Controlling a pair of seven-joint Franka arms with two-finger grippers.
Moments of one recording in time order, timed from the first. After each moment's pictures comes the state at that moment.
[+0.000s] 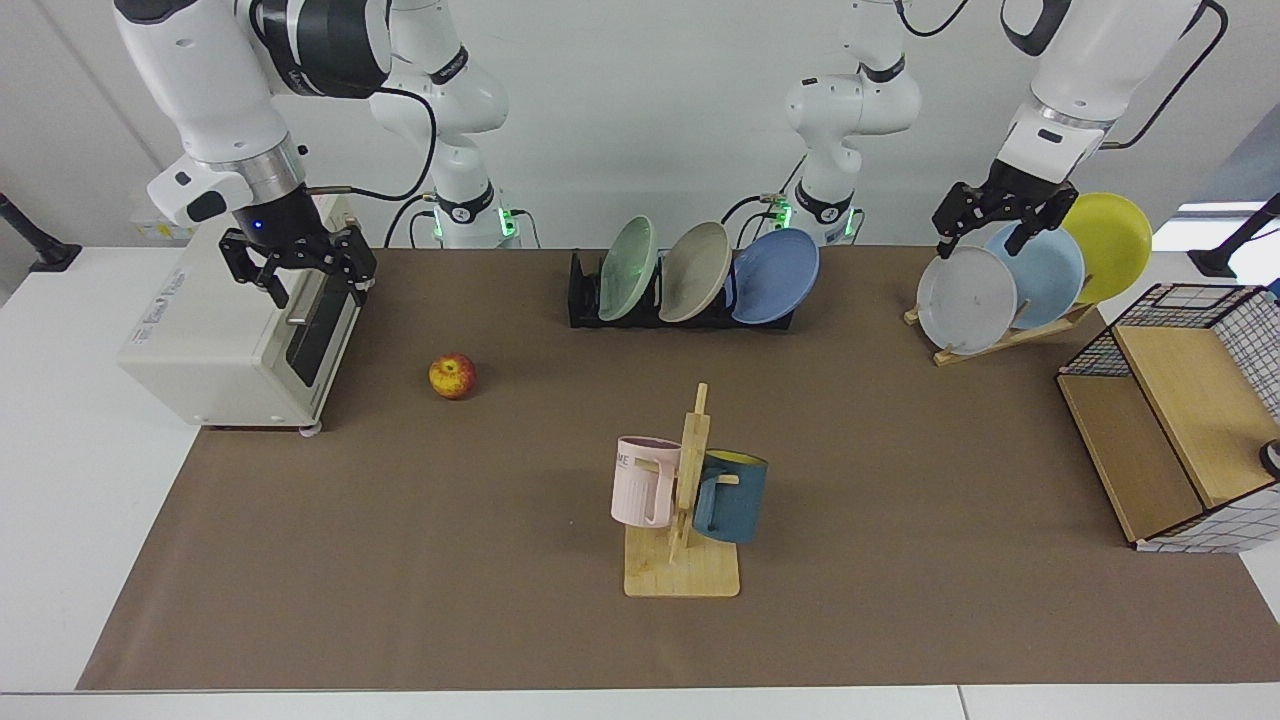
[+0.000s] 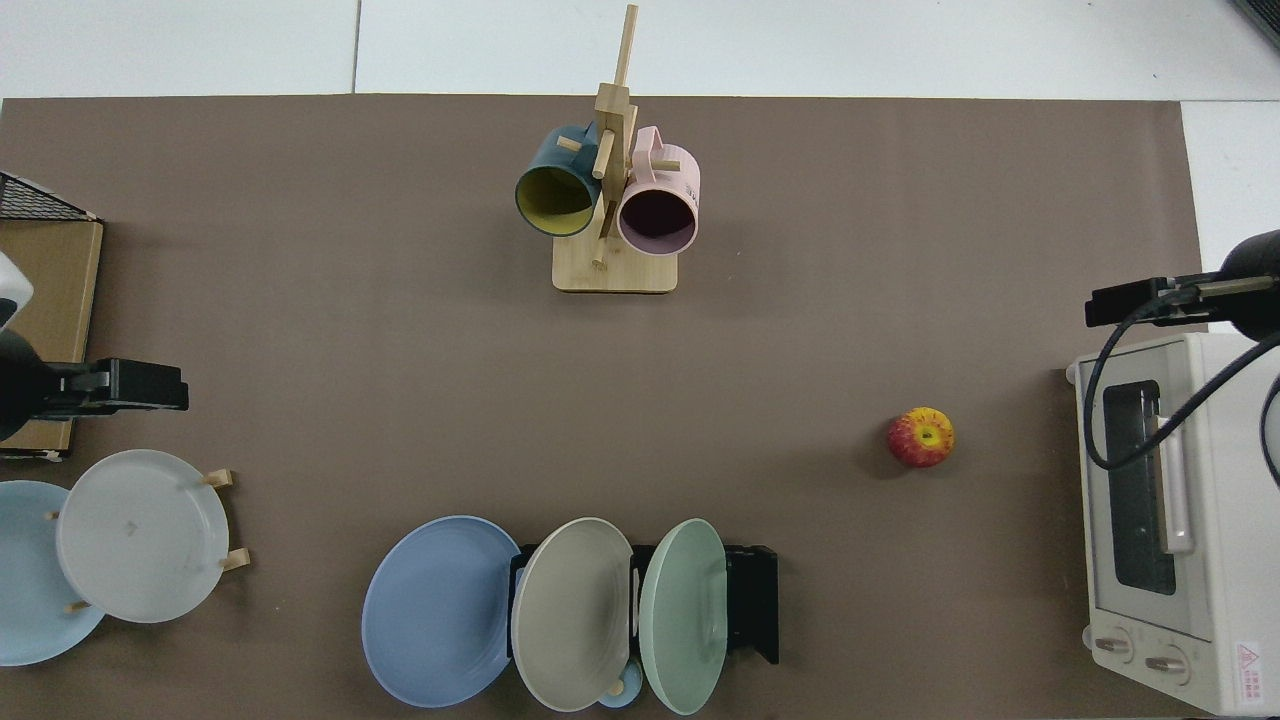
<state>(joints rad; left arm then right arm) -0.03 -0.16 0.01 -1.77 -0.03 1.64 -0.05 0.01 -0.02 -0.04 -1.69 -0.01 1.76 -0.05</state>
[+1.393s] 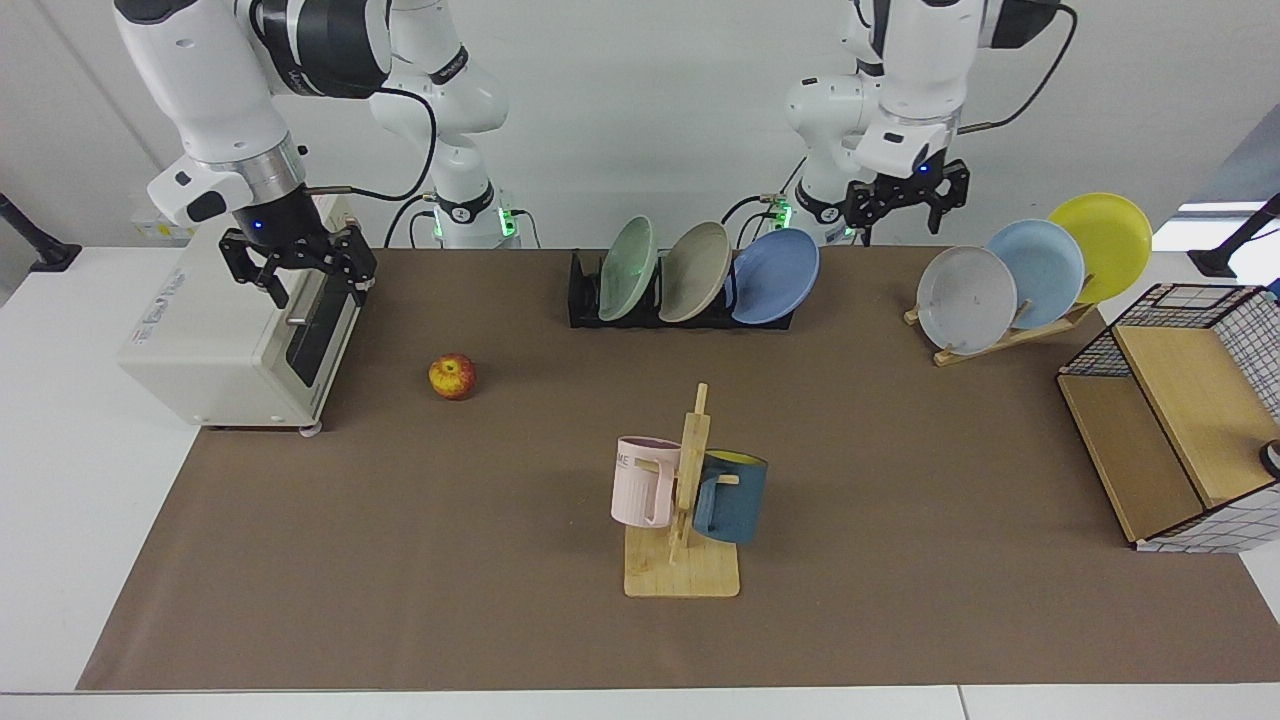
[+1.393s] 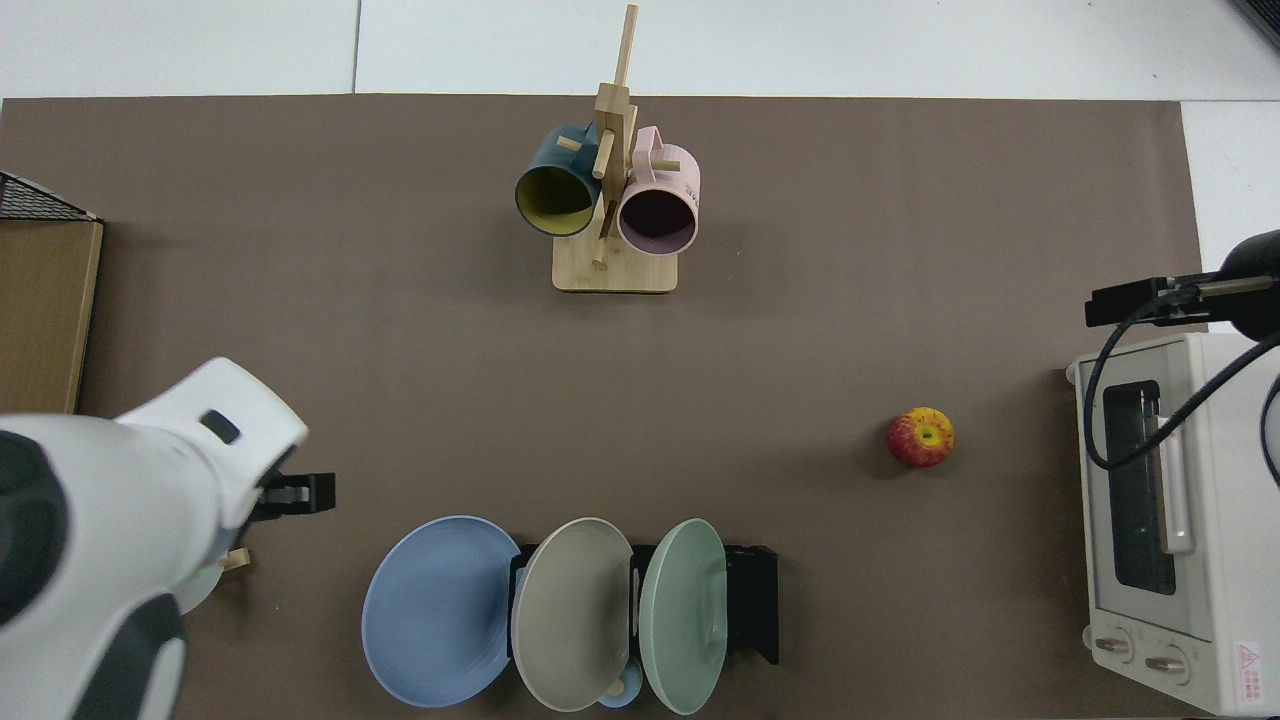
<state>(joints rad) -0.04 -0.35 -0.26 -2.07 0.15 1.69 -0.31 0.01 -0.02 -0.04 -1.69 -0.01 1.76 -0.05</state>
